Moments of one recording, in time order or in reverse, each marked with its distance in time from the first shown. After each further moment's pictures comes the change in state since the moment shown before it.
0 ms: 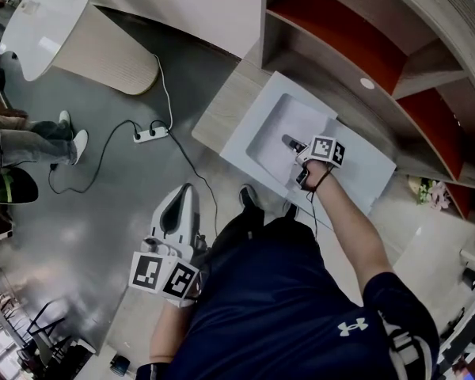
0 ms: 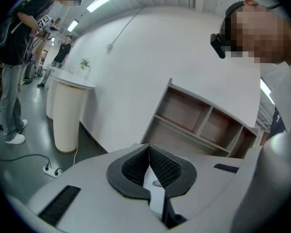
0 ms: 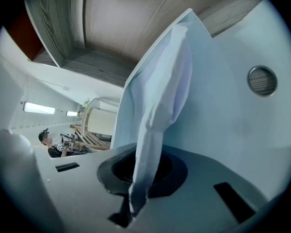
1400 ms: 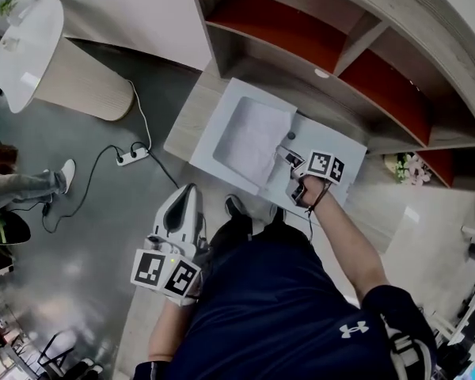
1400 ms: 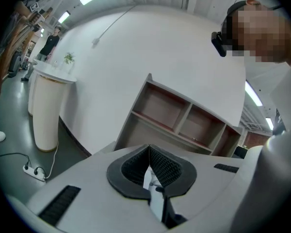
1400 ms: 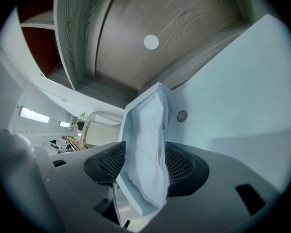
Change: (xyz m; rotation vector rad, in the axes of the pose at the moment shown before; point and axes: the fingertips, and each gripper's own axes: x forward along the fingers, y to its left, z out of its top) left arm 0.018 -0.088 -0.018 0.024 0.004 -0.170; right arm -0.131 -0.013 0.001 0.036 -0.171 -0.098
